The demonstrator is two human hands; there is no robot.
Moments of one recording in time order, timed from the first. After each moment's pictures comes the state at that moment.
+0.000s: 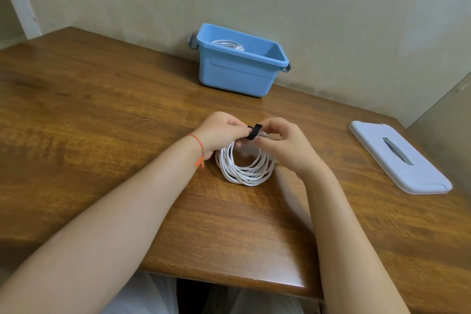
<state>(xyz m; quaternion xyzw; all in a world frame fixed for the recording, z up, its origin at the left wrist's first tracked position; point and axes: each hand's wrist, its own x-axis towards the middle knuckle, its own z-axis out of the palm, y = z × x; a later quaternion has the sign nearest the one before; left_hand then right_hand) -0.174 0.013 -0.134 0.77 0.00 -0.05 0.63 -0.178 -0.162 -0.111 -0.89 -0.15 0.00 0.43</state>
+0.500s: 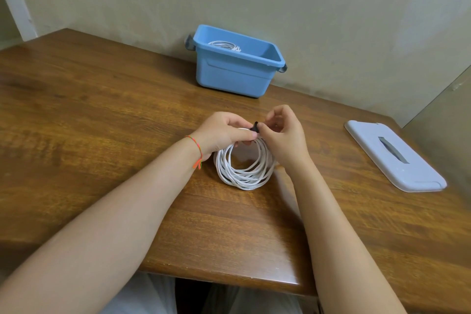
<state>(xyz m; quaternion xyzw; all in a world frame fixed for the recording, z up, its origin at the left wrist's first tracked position) -0.178 0.009 -0.133 0.75 -0.05 -0.05 0.66 -0.169 -0.156 -0.123 -0.85 -0.11 -0.13 0.50</state>
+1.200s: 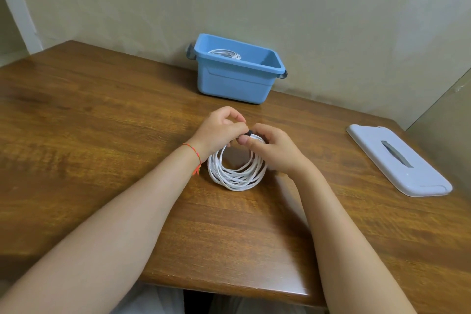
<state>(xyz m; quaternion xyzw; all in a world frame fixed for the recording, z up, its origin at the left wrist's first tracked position) -0.171 0.016 -0.125 0.76 -0.02 0.01 0.65 -0.161 -0.153 -0.121 -0.90 -0.20 0.03 0.39</state>
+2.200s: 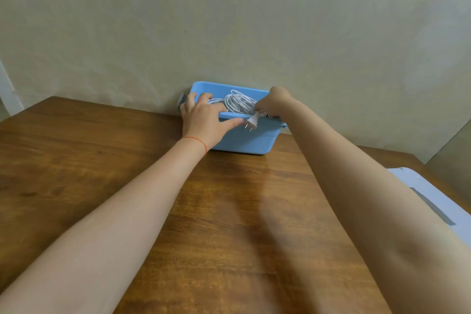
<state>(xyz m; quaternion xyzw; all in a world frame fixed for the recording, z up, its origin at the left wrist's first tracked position) 0.014 0.064 -0.087 0.94 0.00 0.26 0.22 0.062 -0.095 -0.002 -0.99 0.00 -0.02 0.15</state>
